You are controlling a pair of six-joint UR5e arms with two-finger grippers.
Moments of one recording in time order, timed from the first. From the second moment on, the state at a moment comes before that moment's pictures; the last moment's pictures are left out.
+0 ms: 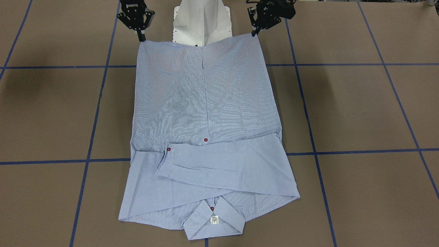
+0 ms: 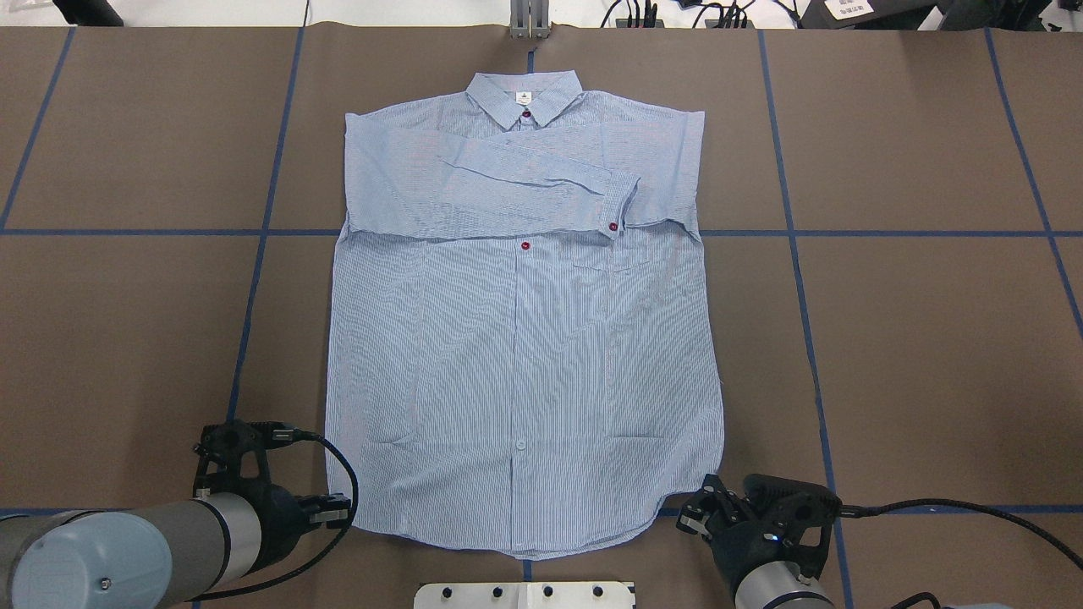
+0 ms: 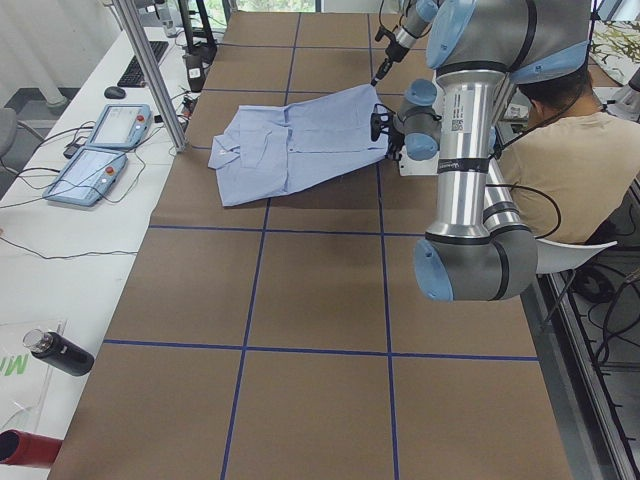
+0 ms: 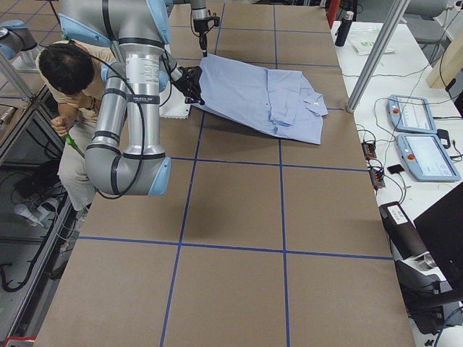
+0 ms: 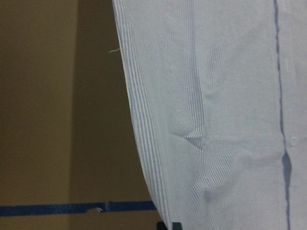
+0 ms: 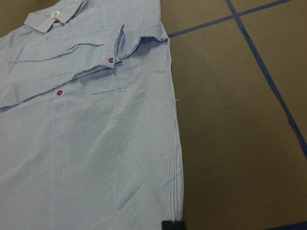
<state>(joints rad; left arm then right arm) -0.12 -1.59 -2.49 -1.77 -1.58 -1.53 -0.12 -1.53 2.58 -1.78 1.00 1.89</state>
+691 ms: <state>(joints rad) -0.36 -1.73 -2.49 -1.55 -1.72 -1.40 0.18 -1.34 2.62 -1.91 1.25 1.69</state>
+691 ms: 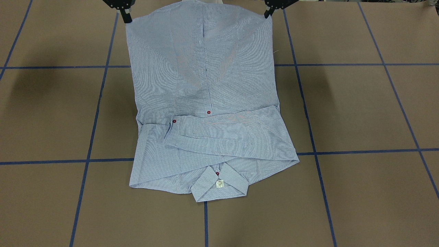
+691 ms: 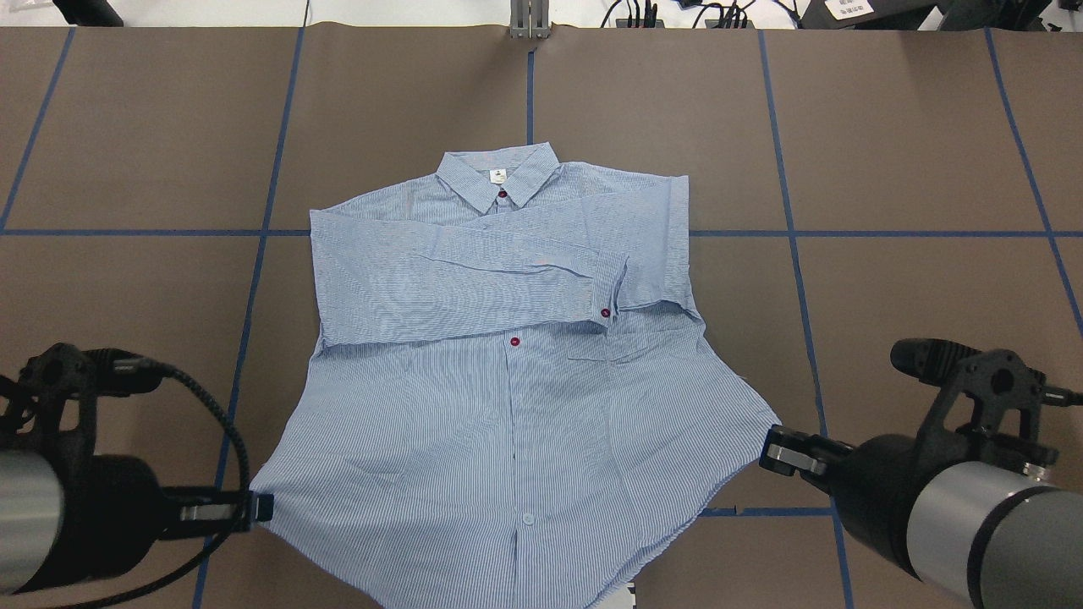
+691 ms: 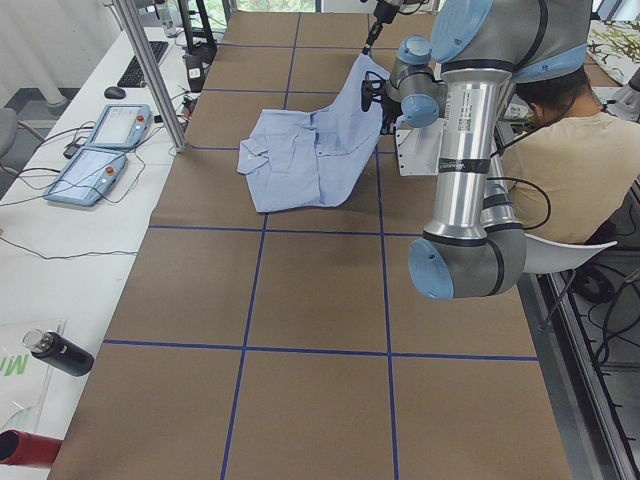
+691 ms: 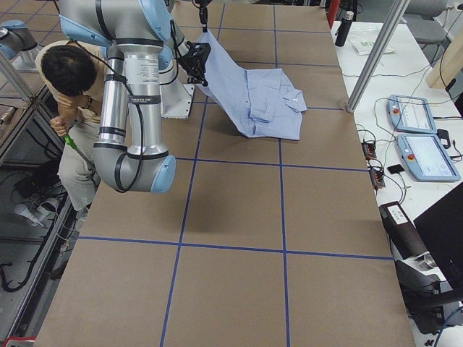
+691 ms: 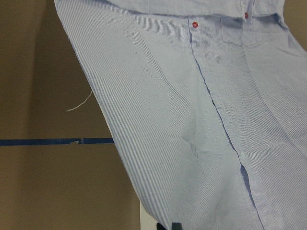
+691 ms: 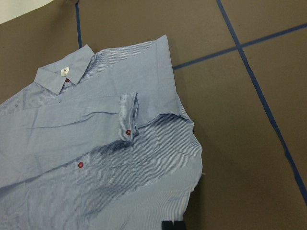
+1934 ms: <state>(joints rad) -0.67 -2.08 -1.75 -1.76 -1.53 -1.19 0.62 -1.04 1.85 -1.54 1.39 1.45</state>
